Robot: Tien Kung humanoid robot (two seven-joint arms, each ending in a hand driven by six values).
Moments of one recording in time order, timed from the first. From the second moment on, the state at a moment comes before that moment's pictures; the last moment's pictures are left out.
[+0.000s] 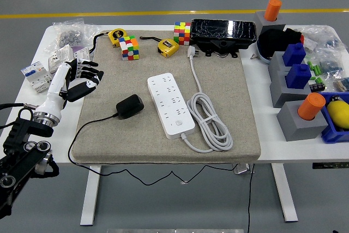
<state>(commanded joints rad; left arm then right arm) -0.29 0.31 -1.04 -1.16 1.21 0.34 -0.26 0.03 -0.22 1.27 0.28 -0.74 -0.02 -0.11</state>
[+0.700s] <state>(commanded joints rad) -0.29 0.32 -1.03 -1.17 1.21 0.33 -0.25 0.04 -0.22 1.27 0.27 -0.74 -0.02 -0.11</state>
